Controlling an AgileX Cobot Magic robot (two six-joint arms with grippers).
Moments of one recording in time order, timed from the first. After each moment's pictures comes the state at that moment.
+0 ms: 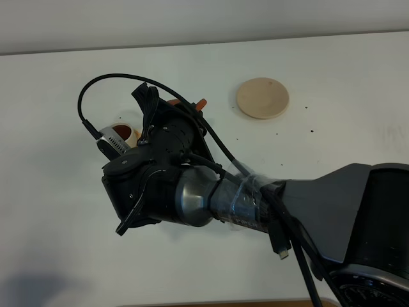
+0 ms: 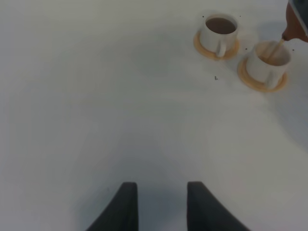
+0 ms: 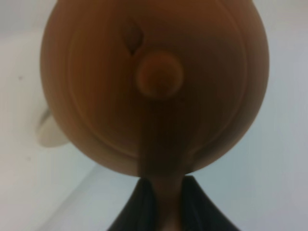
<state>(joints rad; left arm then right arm) 0.06 0.00 -0.46 -0.04 1.06 0.00 1.35 2.30 -1.74 -1.21 1.15 -0.48</state>
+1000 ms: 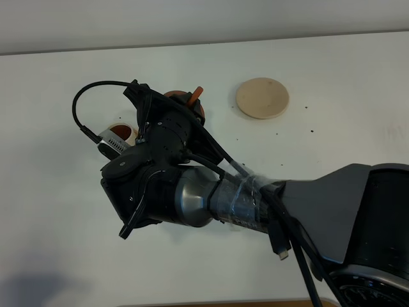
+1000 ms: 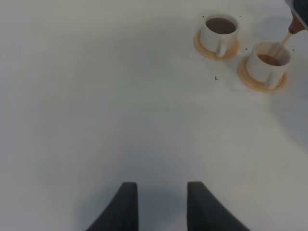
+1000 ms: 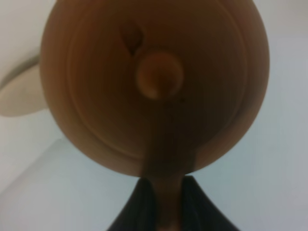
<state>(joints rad) 0.06 0.00 -0.46 -0.04 1.06 0.00 1.35 2.30 -1.74 -1.30 1.16 -0.58</state>
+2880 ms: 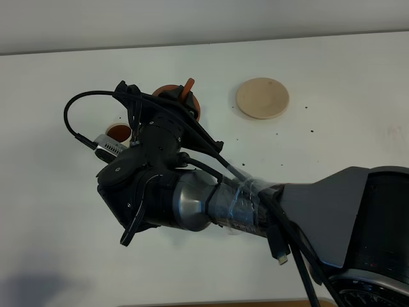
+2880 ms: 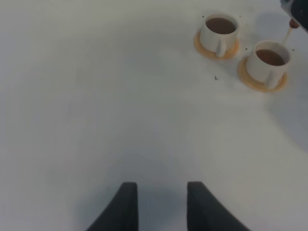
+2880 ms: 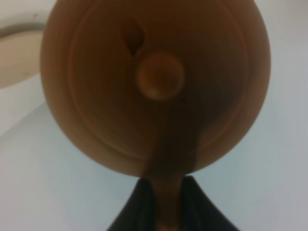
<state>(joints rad) 0.06 0.00 -0.46 -0.04 1.06 0.00 1.36 2.30 -1.74 -1.37 1.15 -0.66</state>
